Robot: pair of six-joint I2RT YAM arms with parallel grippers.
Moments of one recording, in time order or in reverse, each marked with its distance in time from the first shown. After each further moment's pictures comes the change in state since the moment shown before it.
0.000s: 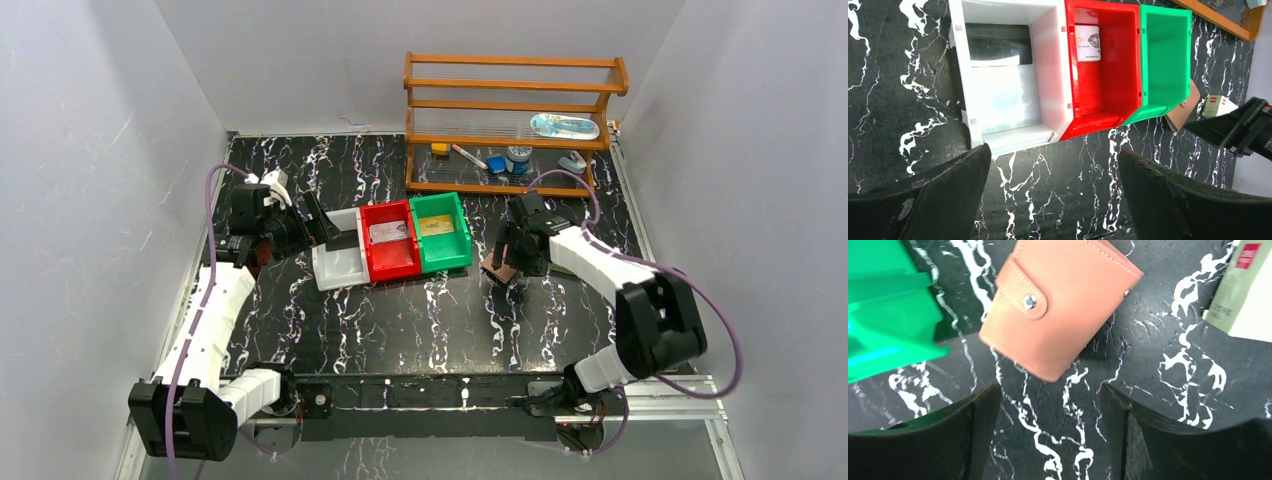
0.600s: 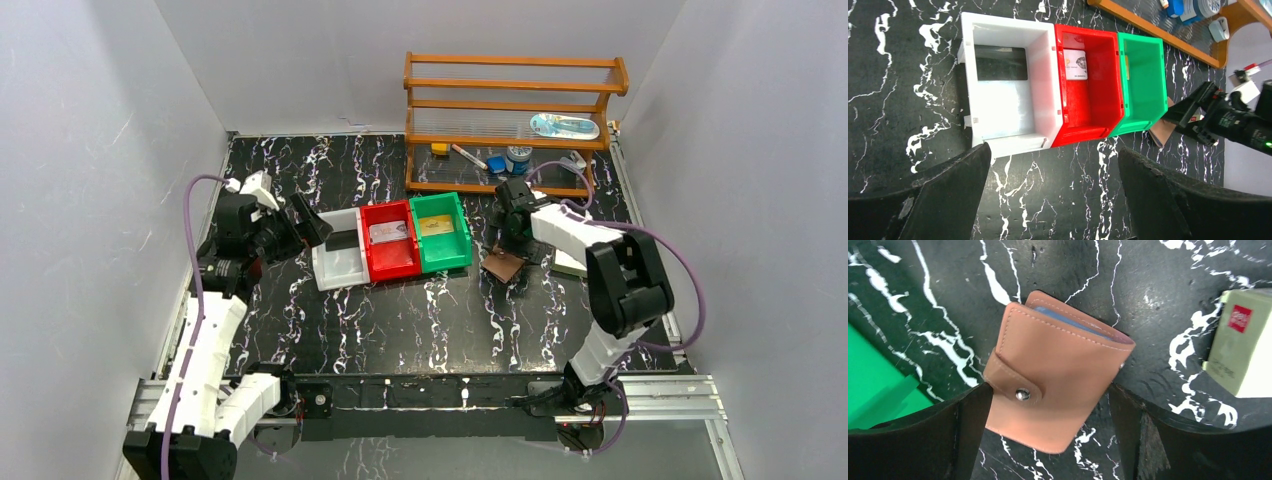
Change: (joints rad) left arm 0.000 -0.163 -0.027 0.018 -0.047 -0.046; right arm -0.006 0.206 0.164 -0.013 0.121 0.123
